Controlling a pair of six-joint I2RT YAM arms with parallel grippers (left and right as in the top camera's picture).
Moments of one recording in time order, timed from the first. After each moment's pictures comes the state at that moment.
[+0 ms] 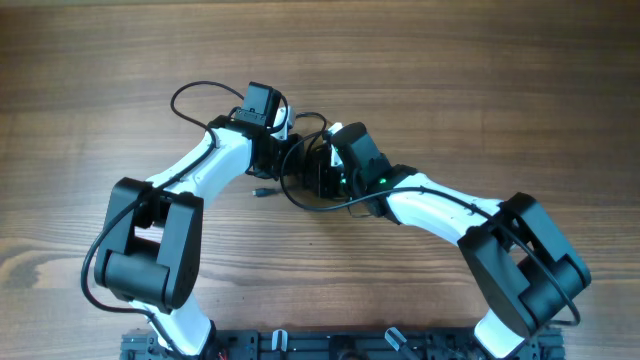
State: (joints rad) left arm -0.31 1.87 1.14 -0.54 0.37 -0.41; right arm 0.64 1.83 0.92 0.03 -0.28 0.62
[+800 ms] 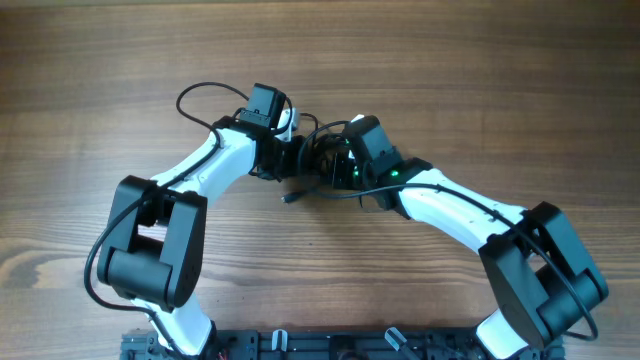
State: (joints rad) left arm -0.33 1.88 1.14 -0.53 0.38 -0.41; right arm 0.59 1.75 0.94 -0.13 -0.13 0.67
